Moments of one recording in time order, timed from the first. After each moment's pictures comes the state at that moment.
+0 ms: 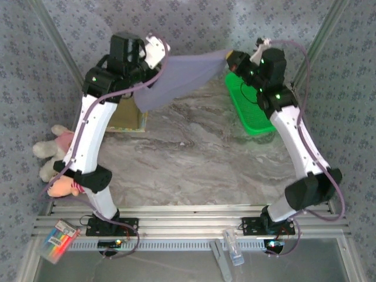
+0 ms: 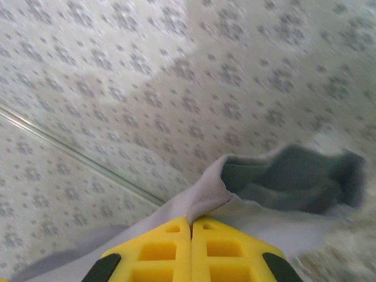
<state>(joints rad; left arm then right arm) -0.55 1.75 2.38 -1.10 -0.15 0.43 0.25 1.47 1.60 -0.20 -0.25 0.79</state>
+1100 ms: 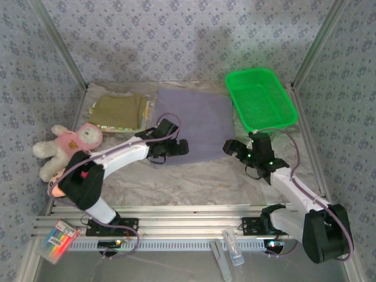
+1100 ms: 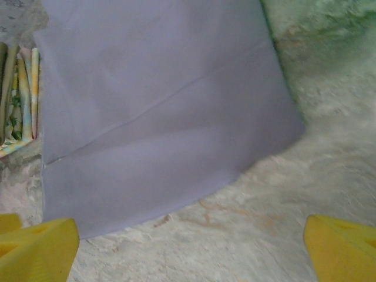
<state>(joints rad) -0.70 1.62 1.07 -0.50 -0.01 -0.75 0.28 1.06 0.52 -0.17 -0.21 0.70</state>
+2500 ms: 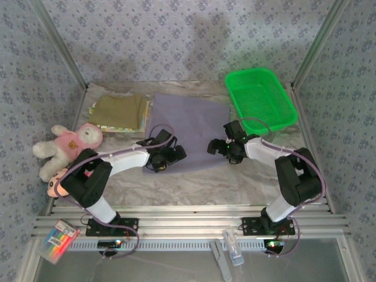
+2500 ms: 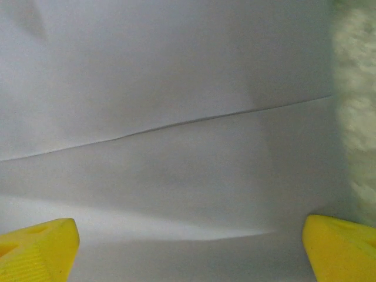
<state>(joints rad) -0.69 1.61 0.86 -0.36 0.04 -1.07 0.42 1.57 0.84 -0.37 -0.14 0.66</state>
